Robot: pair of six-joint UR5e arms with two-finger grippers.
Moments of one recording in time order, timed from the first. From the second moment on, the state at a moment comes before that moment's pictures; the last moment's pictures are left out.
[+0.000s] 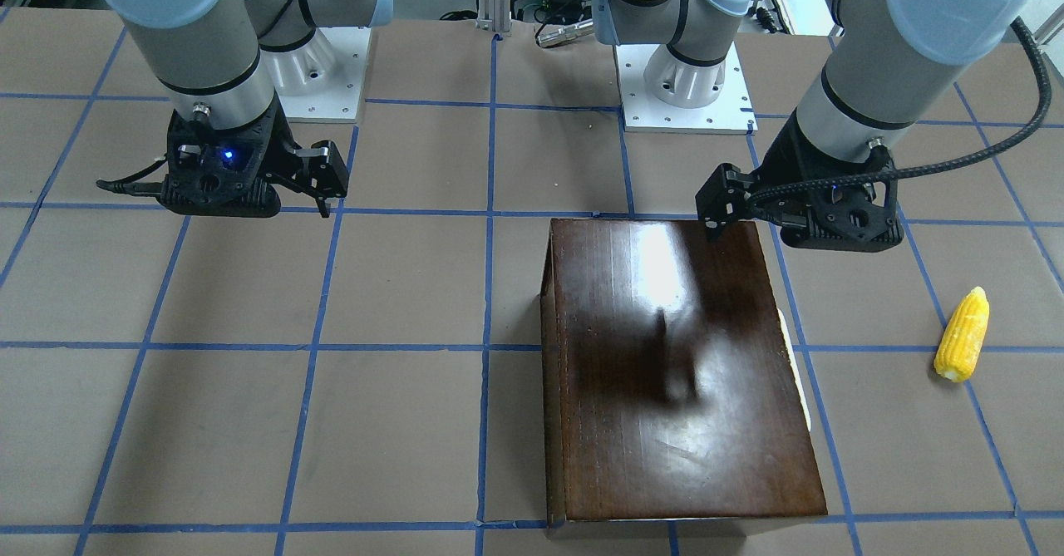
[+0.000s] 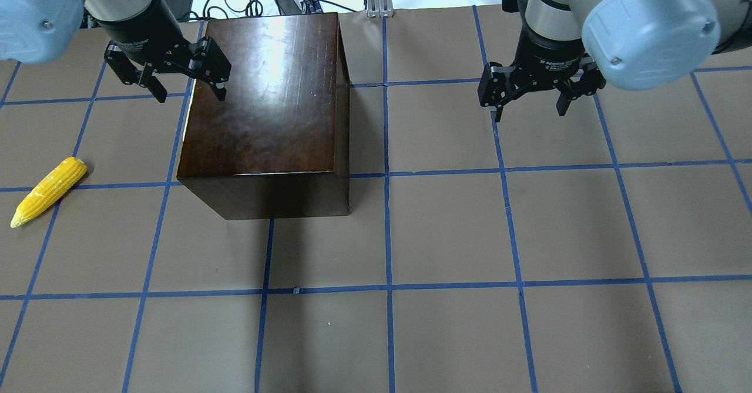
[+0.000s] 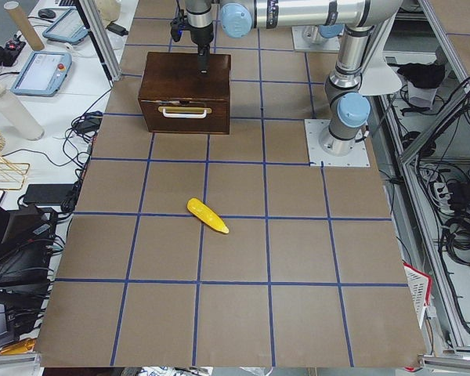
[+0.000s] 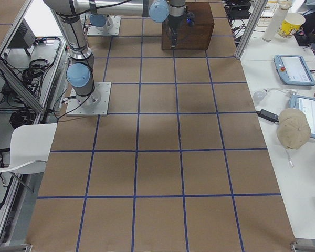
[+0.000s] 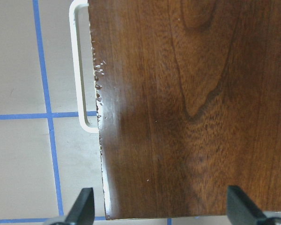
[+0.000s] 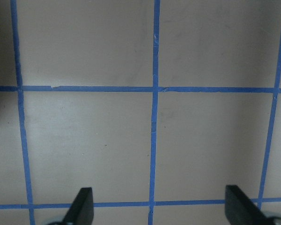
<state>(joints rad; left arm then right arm) -1.50 -1.71 -1.48 -1.57 1.57 0.10 1.65 -1.48 1.58 -1.62 -1.63 0.06</state>
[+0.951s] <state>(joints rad) -1.50 -1.73 -1.49 -1.54 1.58 0.10 1.65 -1.48 1.58 -1.62 -1.63 0.06</state>
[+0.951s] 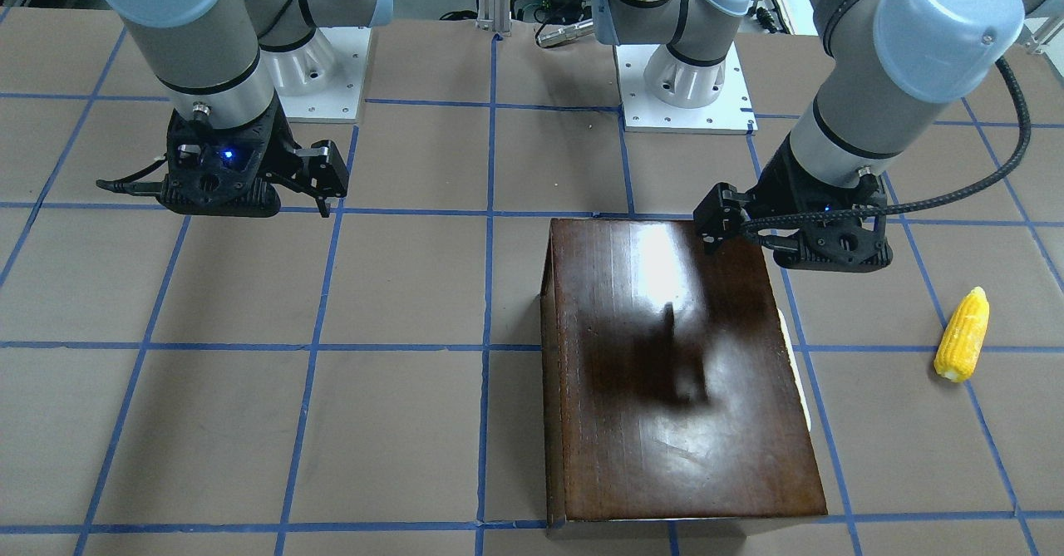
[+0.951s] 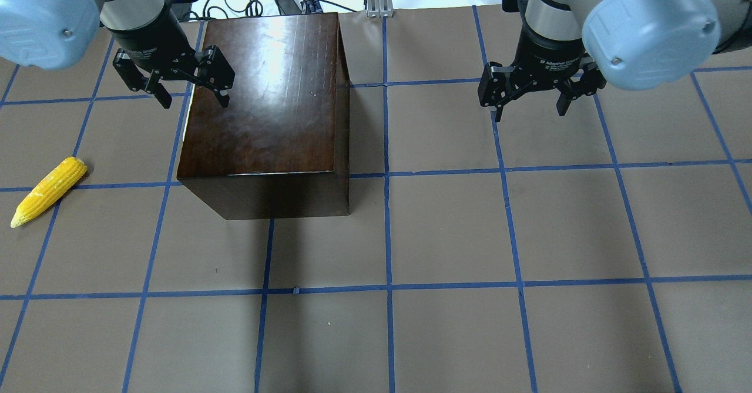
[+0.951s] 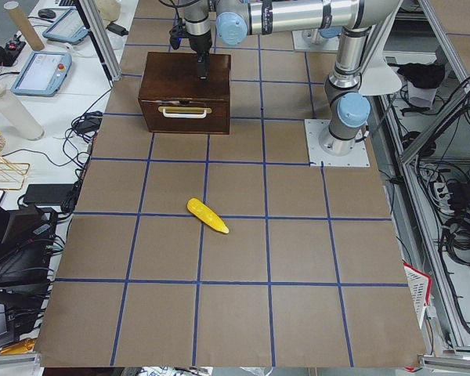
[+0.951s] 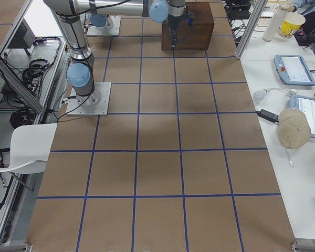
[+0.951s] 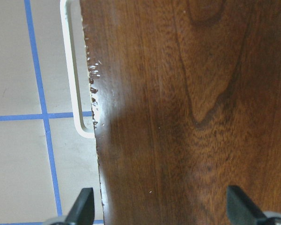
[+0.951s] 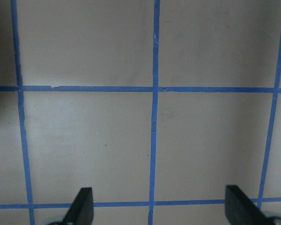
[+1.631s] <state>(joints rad) -1.50 -1.72 -1.49 -1.54 1.58 0.10 1.65 -1.48 1.58 -1.63 -1.63 0.06</state>
